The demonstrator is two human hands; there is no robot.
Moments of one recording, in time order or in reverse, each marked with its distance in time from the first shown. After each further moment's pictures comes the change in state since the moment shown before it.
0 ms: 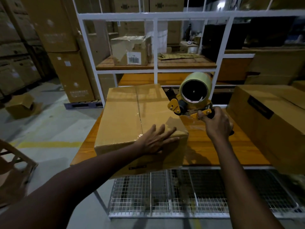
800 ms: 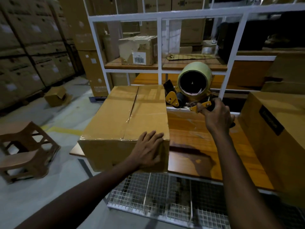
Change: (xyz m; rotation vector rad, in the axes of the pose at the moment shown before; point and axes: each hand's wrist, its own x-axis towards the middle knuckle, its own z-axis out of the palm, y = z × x) left_hand 0.036 0.078 -0.019 -0.407 0.120 -0.488; right_hand 0.095 0.043 -0.029 0.110 -0.089 -0.151
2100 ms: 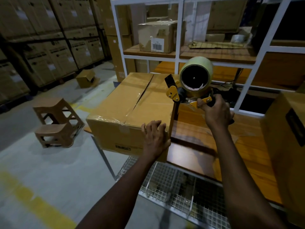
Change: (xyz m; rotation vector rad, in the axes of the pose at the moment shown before) left_hand 0.035 0.060 0.045 0.073 0.352 -0.588; right_hand 0.020 0.023 0.018 0.106 -0.183 -0.059
